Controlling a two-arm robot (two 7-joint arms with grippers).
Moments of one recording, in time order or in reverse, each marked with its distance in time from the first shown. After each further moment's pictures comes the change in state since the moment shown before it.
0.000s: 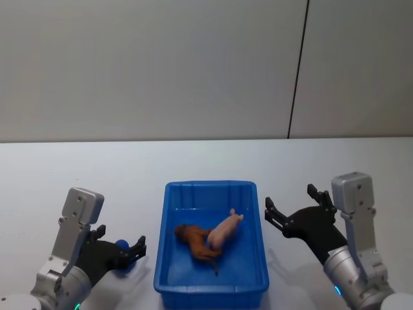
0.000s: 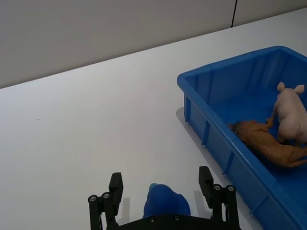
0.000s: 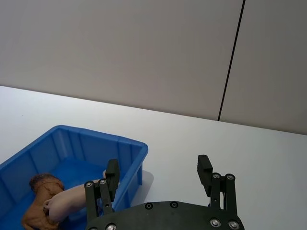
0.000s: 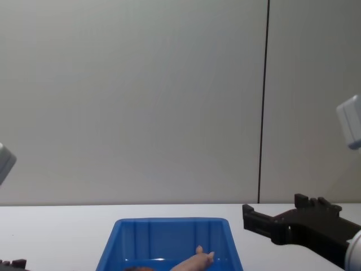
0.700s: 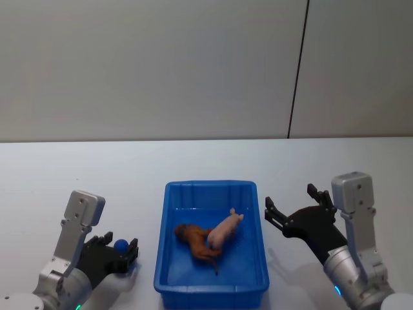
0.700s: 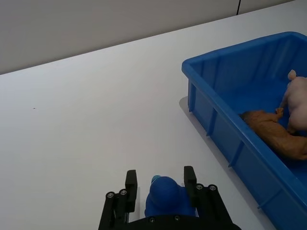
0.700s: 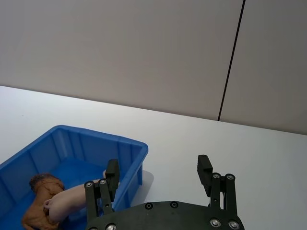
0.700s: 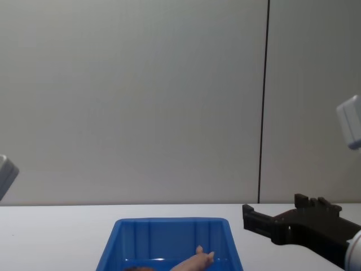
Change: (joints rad) left arm -0.016 -0.019 -0.004 0.044 0.009 0.023 -0.018; right arm 0.000 0.000 0.000 0.000 0.000 0.000 0.000
